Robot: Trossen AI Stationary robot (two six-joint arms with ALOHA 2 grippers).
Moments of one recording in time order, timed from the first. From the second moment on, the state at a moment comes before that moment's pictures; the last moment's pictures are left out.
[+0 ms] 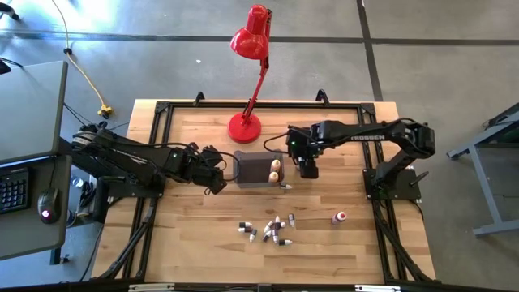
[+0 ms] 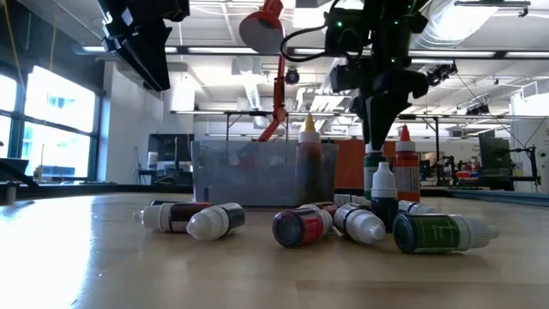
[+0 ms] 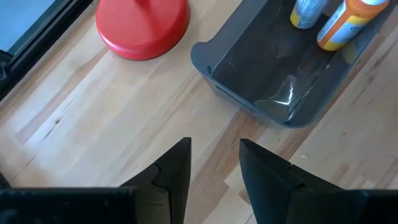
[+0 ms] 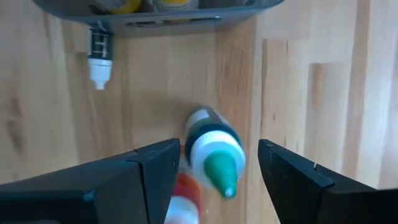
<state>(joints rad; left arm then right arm) -0.25 1.32 1.13 -1.06 -0.55 -0.84 -0.22 1.60 1.15 -0.87 0.02 -0.18</state>
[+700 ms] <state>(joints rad) -0.25 1.32 1.13 -1.05 -0.56 -0.84 -0.22 1.60 1.38 -0.87 0.06 -0.24</state>
